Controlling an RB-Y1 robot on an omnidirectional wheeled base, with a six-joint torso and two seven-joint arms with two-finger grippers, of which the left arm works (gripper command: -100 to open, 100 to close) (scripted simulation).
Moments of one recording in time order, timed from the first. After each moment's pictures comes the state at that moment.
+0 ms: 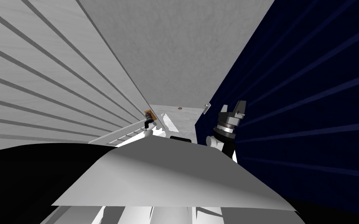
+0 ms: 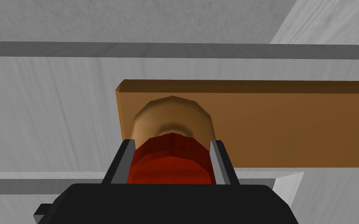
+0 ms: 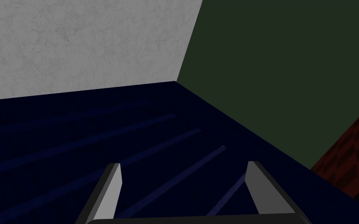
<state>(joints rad) -0.09 0.08 0.63 -1.15 0.47 -0.33 -0.44</state>
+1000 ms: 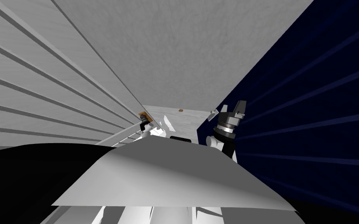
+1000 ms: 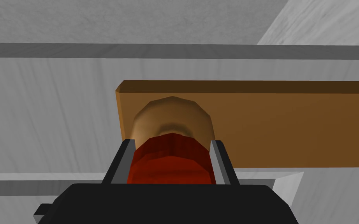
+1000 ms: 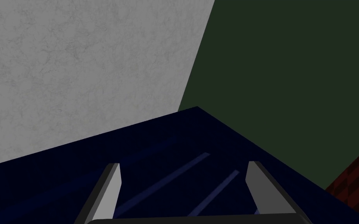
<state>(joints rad) -0.07 0.08 0.74 -1.18 0.53 -0.33 -0.50</state>
